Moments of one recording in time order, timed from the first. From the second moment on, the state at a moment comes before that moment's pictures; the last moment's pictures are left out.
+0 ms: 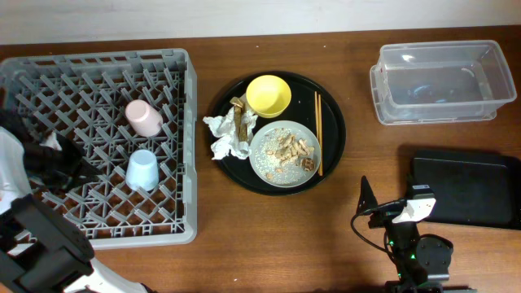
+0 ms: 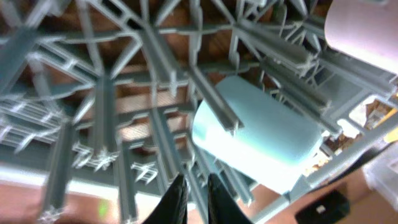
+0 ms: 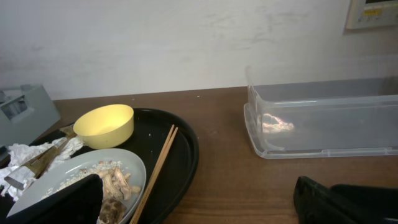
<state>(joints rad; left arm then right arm) 0.60 1.91 1.63 -1.44 0.37 -0.18 -0.02 0.01 0.01 -0.07 -0.10 0.11</state>
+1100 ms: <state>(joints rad) 0.22 1.85 1.58 -1.36 -0.13 -0.33 -0.02 0.01 0.01 -0.07 -0.10 0.11</state>
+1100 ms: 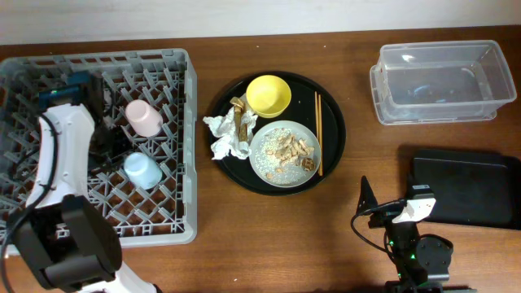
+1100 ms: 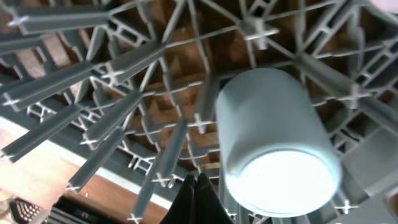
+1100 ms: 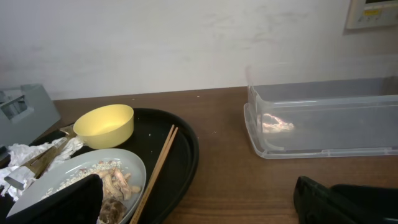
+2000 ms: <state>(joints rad) -0.38 1.70 1.76 -1.02 0.14 -0.25 -0.02 0.01 0.01 -0.07 -0.10 0.10</state>
